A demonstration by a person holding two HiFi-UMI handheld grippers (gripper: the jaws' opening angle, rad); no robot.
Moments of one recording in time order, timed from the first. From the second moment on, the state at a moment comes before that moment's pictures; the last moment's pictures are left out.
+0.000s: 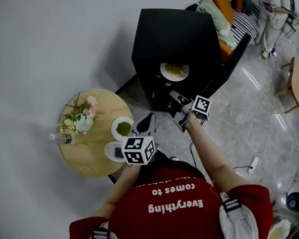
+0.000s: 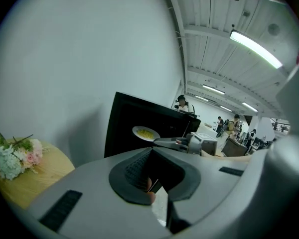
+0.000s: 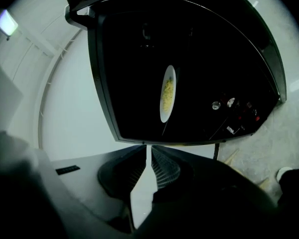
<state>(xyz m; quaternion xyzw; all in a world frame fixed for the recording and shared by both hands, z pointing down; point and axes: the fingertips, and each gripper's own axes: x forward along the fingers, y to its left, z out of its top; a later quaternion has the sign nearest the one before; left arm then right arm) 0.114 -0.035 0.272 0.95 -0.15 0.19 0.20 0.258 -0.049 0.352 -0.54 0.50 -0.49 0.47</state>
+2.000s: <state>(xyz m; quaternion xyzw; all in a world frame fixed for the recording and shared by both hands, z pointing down) 0.045 -0.018 0.317 0.92 -0.18 0.24 0.25 0.339 -0.074 0.389 -0.53 0.38 -0.50 0.57</state>
